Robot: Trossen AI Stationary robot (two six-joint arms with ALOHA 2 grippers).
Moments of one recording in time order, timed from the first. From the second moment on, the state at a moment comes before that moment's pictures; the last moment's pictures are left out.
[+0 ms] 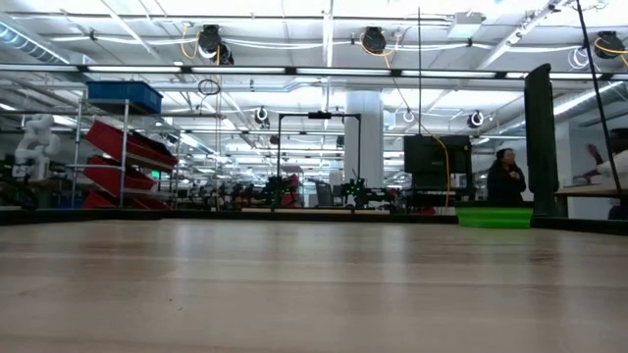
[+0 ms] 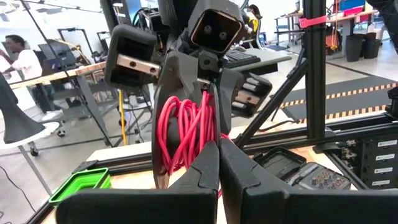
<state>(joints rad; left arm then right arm) -0.39 1.57 0.98 0.62 -0.42 0.22 0.41 1.11 0.83 0.01 0.21 -0.48</state>
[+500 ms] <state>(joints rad) -0.39 1.57 0.98 0.62 -0.42 0.22 0.41 1.17 0.83 0.01 0.21 -0.48</state>
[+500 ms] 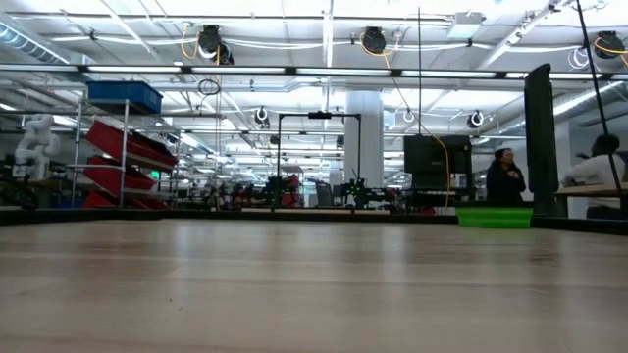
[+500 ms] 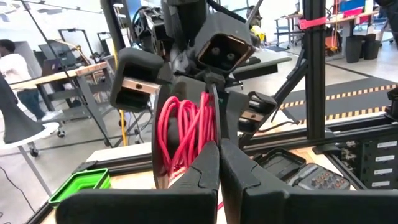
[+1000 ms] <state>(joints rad) -0.39 1.57 0.98 0.70 -0.37 0.22 0.37 1.17 0.83 -0.05 0.21 -0.42</state>
